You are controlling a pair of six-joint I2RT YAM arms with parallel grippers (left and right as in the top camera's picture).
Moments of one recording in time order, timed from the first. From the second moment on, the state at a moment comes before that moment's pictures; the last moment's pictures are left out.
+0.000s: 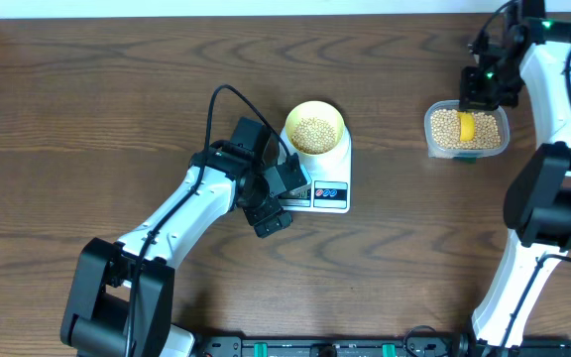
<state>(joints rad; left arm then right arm) -0.39 1.64 1.01 -0.73 0.30 0.73 -0.15 2.24 2.05 -1.24 -0.23 -0.05</state>
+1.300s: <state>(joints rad) -0.39 1.64 1.01 -0.73 0.30 0.73 -0.48 2.25 2.05 -1.26 -0.89 -0.10</state>
